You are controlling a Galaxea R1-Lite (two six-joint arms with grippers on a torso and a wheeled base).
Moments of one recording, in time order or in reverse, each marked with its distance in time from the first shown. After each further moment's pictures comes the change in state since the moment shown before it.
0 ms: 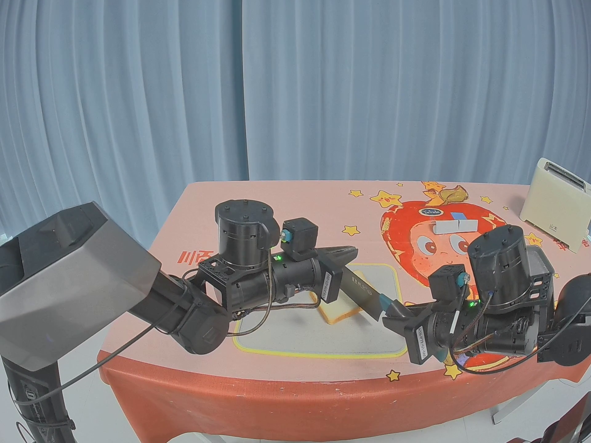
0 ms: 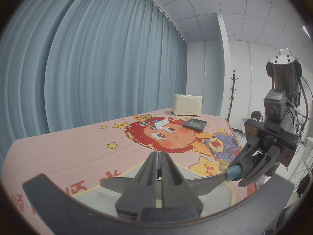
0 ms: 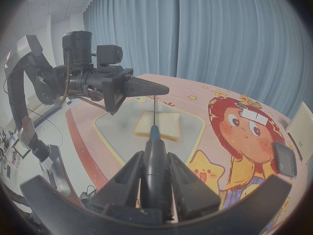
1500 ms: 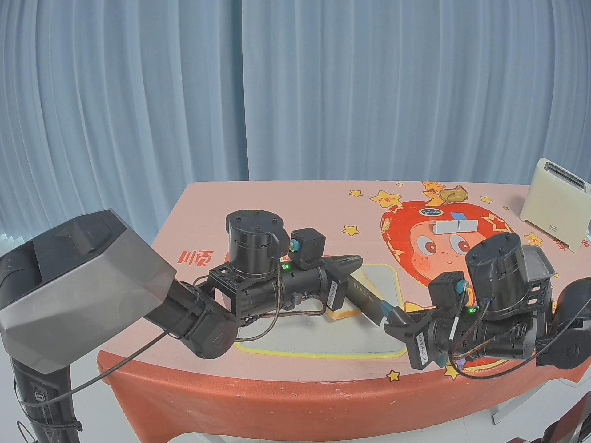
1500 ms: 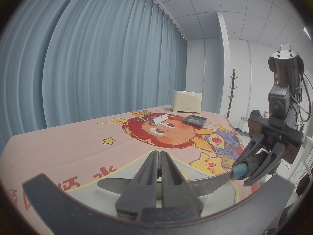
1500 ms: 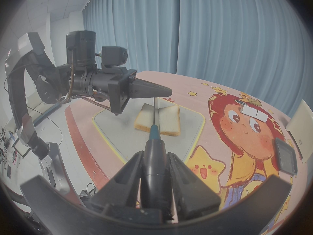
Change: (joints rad) left arm -0.010 0.042 -0.009 -0.004 0.003 0.000; right arm 0.001 0.006 0.023 0.001 0.000 0.004
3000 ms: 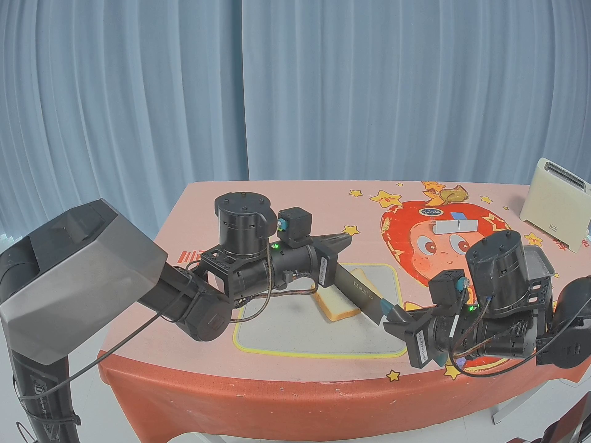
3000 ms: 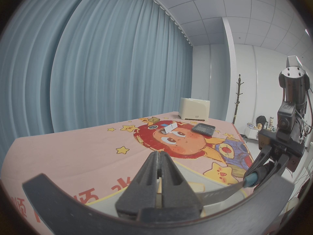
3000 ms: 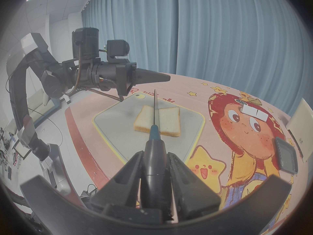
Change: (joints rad) left arm 0.049 0.003 -0.067 0.001 0.002 -0.033; right arm 0.000 -0.001 -0.009 0.001 0.000 0.011
